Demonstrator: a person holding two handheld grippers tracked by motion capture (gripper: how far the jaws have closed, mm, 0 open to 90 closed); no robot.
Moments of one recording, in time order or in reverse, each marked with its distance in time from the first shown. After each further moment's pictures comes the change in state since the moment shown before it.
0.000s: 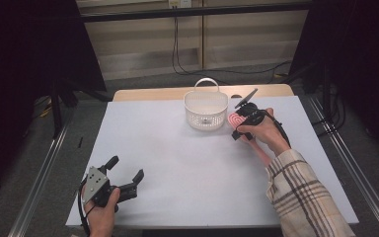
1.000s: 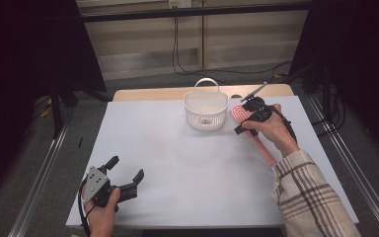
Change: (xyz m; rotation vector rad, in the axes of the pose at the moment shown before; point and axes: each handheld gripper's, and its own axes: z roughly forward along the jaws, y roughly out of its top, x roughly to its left) left arm 0.000 0.000 0.000 -0.001 0.001 0.002; right arm -0.001 -0.006 -0.034 -0.108 0.008 0.005
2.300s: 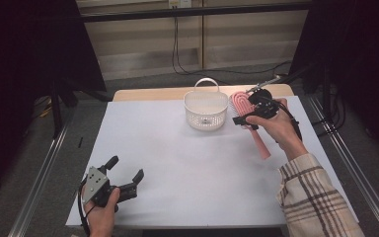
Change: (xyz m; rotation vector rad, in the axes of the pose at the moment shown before) left arm 0.000 0.000 -0.001 -0.001 0.002 -0.002; right arm 0.011 -0.001 -0.041 -0.261 0.016 -0.019
